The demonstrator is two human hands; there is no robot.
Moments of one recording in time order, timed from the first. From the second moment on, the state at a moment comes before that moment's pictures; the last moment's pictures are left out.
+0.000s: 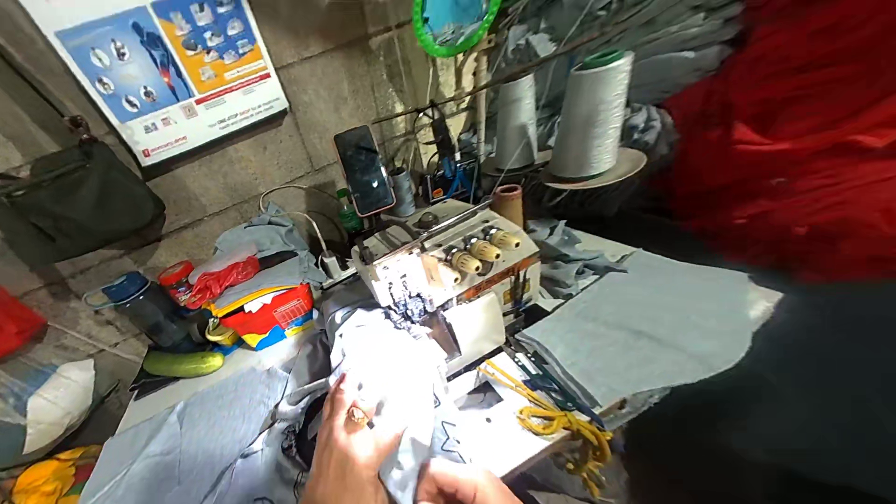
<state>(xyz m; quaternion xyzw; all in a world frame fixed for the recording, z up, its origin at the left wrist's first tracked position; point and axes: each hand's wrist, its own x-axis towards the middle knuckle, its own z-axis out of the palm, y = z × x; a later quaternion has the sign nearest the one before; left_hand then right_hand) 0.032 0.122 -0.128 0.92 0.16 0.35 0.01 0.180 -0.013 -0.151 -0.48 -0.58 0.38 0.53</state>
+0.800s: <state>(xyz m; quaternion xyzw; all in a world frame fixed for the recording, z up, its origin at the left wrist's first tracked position) 0.094 0.124 -0.118 0.86 0.11 0.45 0.23 0.250 0.024 -0.176 -0.52 -0.47 0.32 0.64</state>
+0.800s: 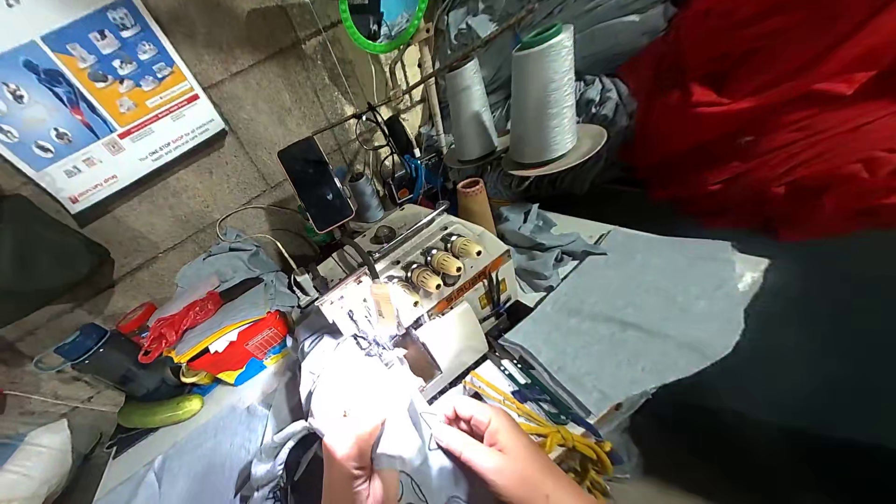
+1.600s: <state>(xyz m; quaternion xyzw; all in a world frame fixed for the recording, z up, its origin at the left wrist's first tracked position) 0.097 0.088 -0.143 0.91 0.13 0.40 -0.02 0.240 -0.004 -0.153 -0.51 -0.45 0.39 0.62</state>
